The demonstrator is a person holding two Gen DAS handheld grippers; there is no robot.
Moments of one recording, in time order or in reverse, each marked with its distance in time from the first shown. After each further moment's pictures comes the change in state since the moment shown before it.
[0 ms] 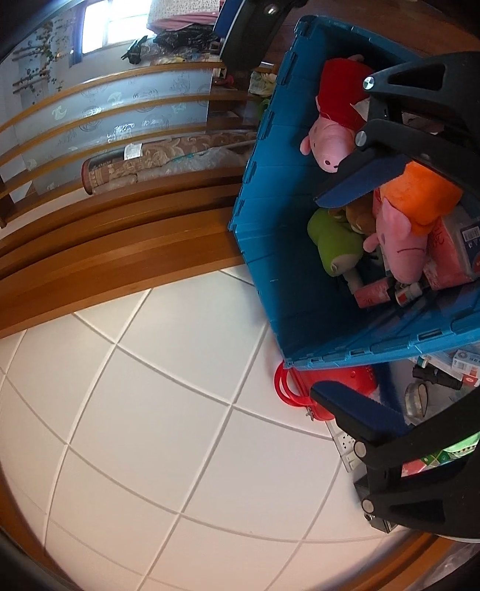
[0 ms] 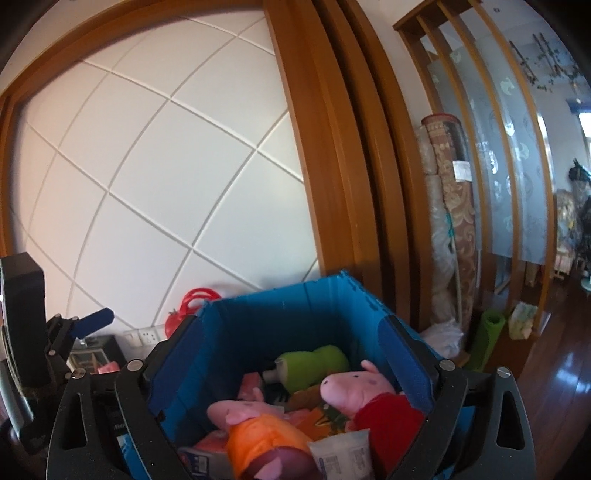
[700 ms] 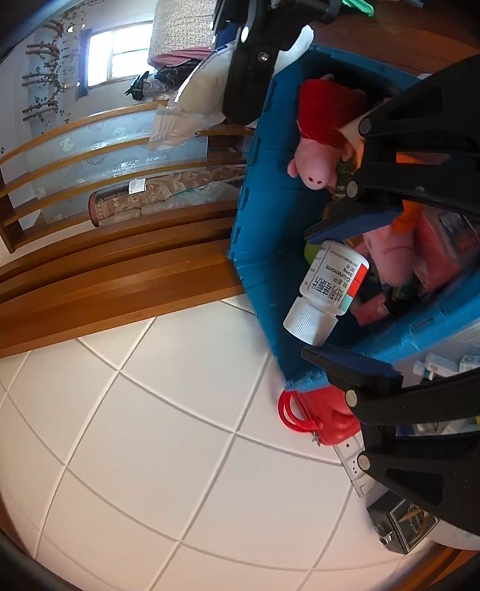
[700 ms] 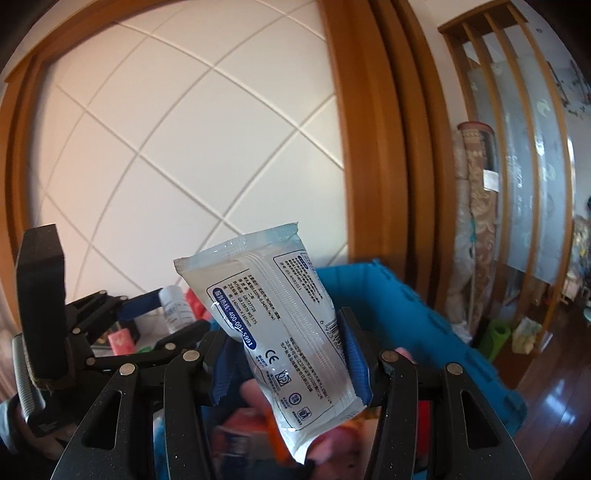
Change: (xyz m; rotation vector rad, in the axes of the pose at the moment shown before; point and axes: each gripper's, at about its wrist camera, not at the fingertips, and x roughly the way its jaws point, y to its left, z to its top) left arm 0.002 0.030 -0.015 0.030 -0.029 -0.177; right arm 0.003 0.062 -0.007 -0.109 0.083 0.045
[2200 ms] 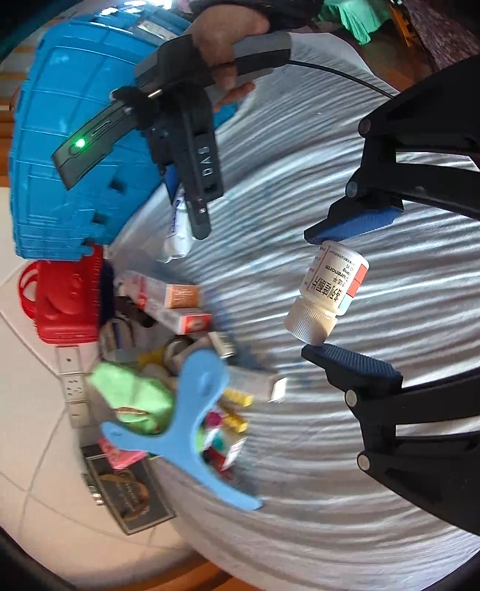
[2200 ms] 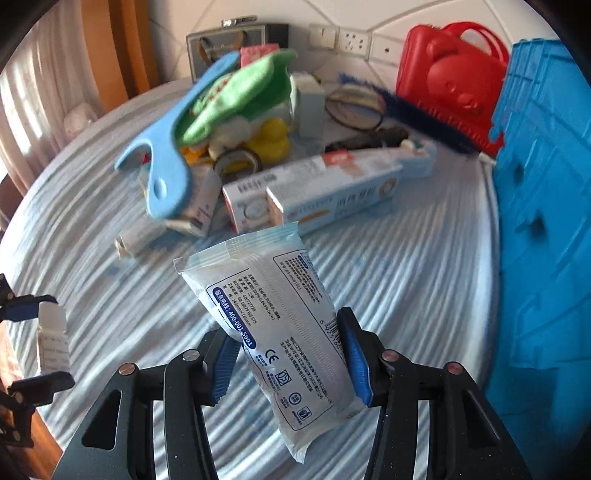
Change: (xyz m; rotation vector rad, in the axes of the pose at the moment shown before) left arm -0.124 0.123 -0.407 -0.358 0.536 0.078; right arm 0.180 0.253 -0.319 -0.468 0.716 0.443
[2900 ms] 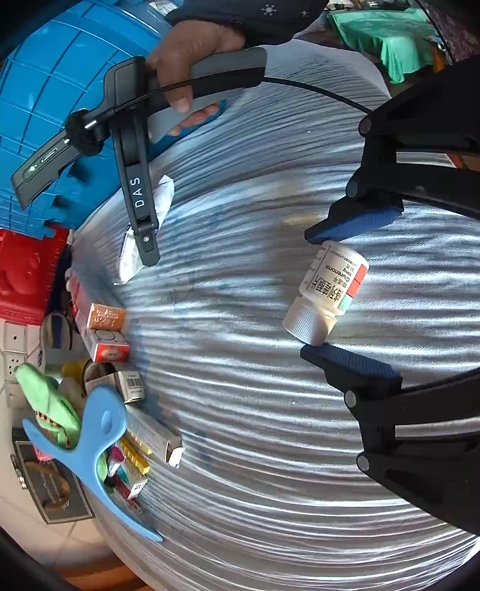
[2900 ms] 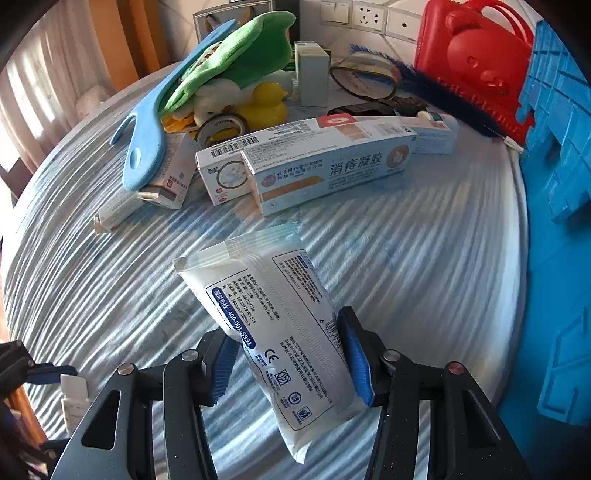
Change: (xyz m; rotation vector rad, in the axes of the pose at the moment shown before) left arm 0.041 -0.049 -0.051 -0.226 0.129 -0.052; right arm 0.039 -0.028 -0.011 -0.044 0.086 0.085
